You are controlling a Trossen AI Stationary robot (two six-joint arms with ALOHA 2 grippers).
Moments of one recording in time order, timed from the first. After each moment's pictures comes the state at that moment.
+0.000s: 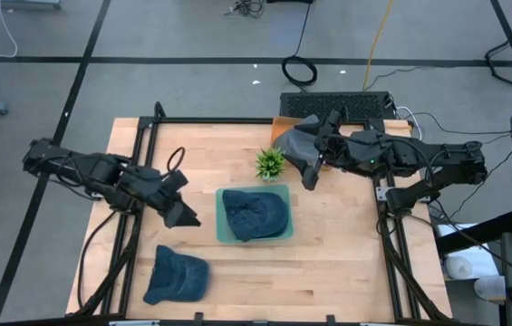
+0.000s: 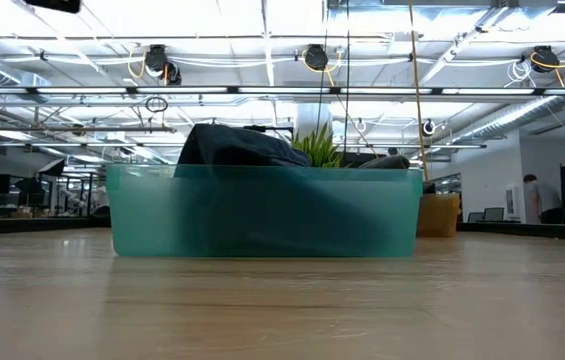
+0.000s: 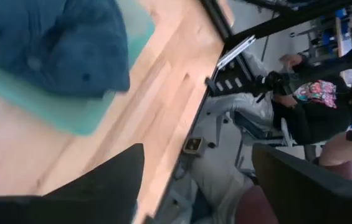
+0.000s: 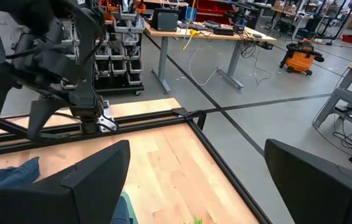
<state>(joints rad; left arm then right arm) -0.30 0.96 1.05 -0.67 0.09 -1.12 0.14 1.29 1.55 -0.53 0.57 0.04</state>
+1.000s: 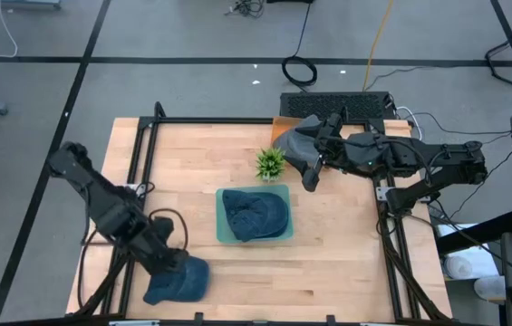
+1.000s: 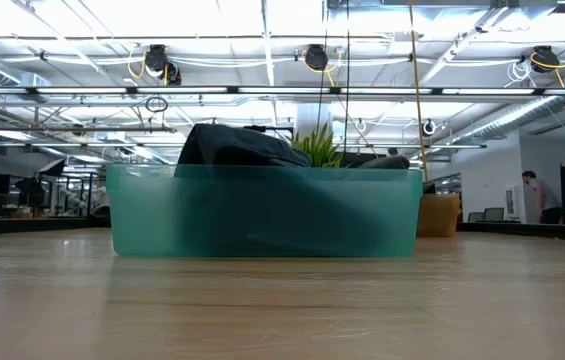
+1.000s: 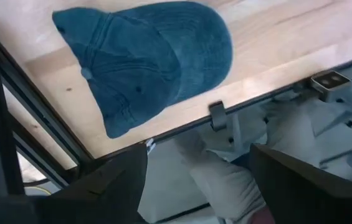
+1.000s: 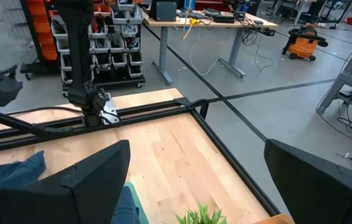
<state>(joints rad) -0.72 1.40 1.43 -1.26 0.16 -1.99 0.15 1.29 1.55 -0.58 0.57 0.11</state>
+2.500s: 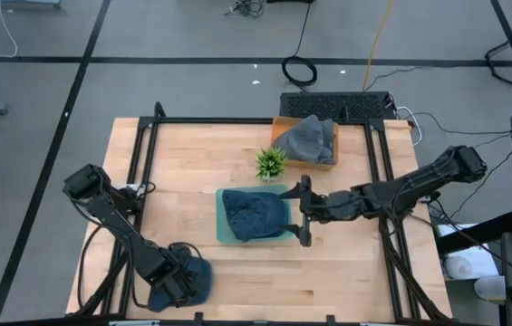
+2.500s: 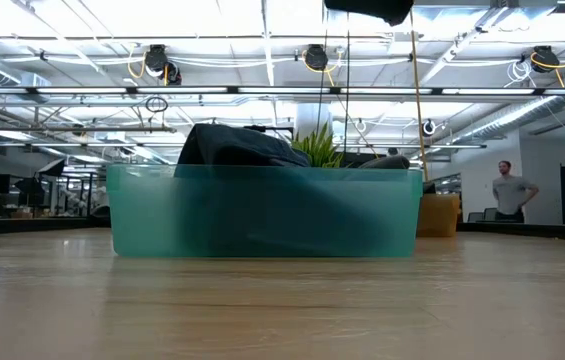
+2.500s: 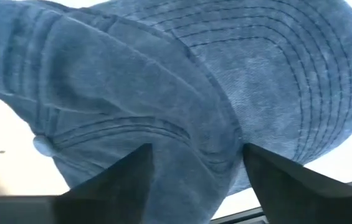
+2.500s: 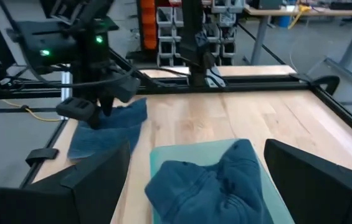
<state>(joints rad) -0.81 1.71 1.11 -0.83 0.08 -2.09 0.34 1.28 0.91 0.10 0.36 0.14</state>
